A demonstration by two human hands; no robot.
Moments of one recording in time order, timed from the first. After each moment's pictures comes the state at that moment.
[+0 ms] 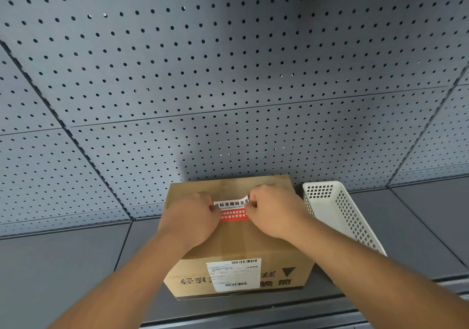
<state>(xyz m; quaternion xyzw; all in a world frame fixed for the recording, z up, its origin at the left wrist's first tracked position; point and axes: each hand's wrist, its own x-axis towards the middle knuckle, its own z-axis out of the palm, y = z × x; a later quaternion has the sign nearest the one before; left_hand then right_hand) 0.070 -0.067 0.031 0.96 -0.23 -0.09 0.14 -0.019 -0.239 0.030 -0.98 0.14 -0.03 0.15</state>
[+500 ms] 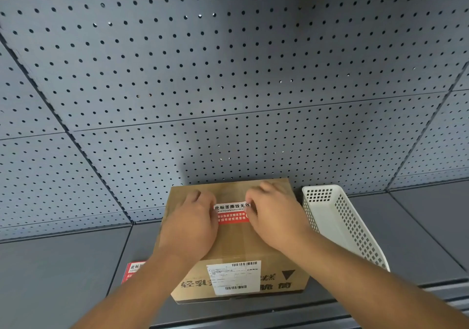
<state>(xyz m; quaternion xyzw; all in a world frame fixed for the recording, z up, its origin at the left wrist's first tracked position) 0.060 -0.057 0.009 0.94 -0.29 0.05 0.18 -0.026 -0.236 0.014 -0.98 0.10 -0.16 0.12</state>
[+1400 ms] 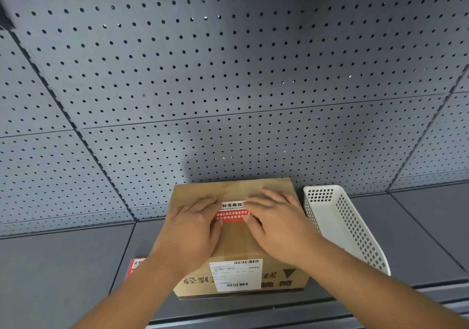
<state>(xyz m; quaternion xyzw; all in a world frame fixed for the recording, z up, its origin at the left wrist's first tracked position) 0.049 -0.033 0.008 0.91 -0.39 0.03 0.10 -0.053 -0.234 0.012 -0.99 0.03 -0.07 0.12</state>
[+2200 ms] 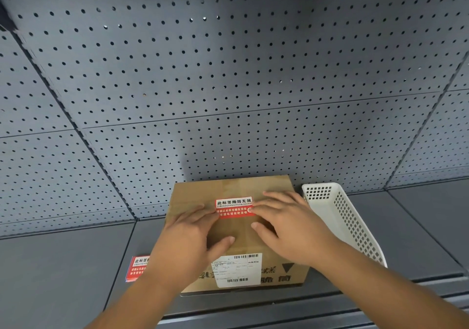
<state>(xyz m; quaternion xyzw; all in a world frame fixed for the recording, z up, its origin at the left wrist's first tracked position) 0.033 -0.018 0.000 0.91 -0.40 0.06 0.12 -0.072 -0.249 0.010 -0.99 -0.01 -0.09 0.08</state>
